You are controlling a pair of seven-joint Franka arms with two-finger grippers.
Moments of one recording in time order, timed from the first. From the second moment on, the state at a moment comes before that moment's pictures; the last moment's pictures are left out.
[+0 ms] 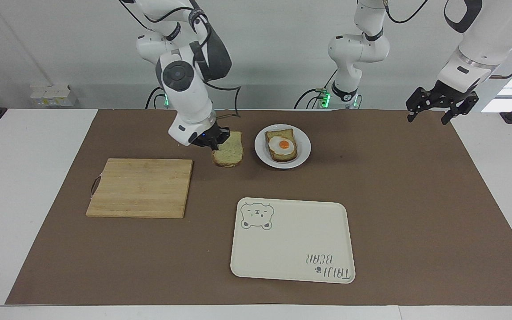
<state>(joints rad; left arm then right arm) -0.11 -0.01 0.08 -1.56 -0.01 1.53 0.12 0.22 0.13 0.21 -1.82 0.16 1.84 0.30</state>
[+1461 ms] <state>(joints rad) -0.11 -0.01 0.08 -1.56 -0.01 1.53 0.12 0.53 0.27 0.20 -1.94 0.22 2.16 0.52</state>
